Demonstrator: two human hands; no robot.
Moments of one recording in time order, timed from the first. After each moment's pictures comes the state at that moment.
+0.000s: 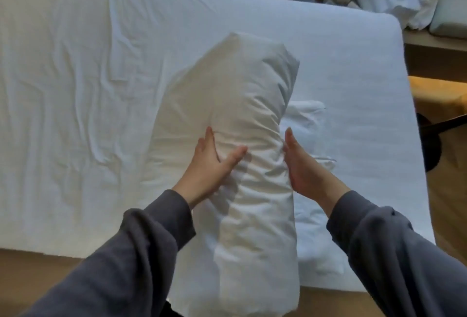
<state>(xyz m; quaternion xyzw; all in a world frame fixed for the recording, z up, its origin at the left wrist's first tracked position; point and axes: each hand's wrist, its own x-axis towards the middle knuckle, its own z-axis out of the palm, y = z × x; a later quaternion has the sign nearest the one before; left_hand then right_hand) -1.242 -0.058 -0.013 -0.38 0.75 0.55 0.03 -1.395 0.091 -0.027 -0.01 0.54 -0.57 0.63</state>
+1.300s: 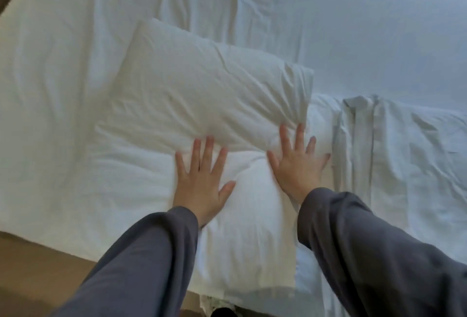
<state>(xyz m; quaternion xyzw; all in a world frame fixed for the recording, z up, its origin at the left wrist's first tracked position) -0.940 -0.375 -0.234 -0.33 0.92 0.12 0.18 -1.139 -0.276 -0.242 -0.36 0.90 0.08 0.22</state>
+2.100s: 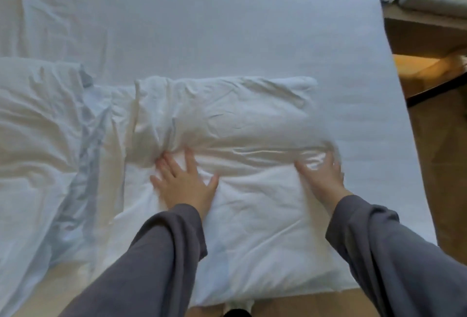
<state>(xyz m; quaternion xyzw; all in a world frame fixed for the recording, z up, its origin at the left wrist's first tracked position) -1.243 -0.061 -0.203 -0.44 0.85 0.17 0.23 -1.431 0.158 -0.193 0.07 0.94 -0.14 0.30</state>
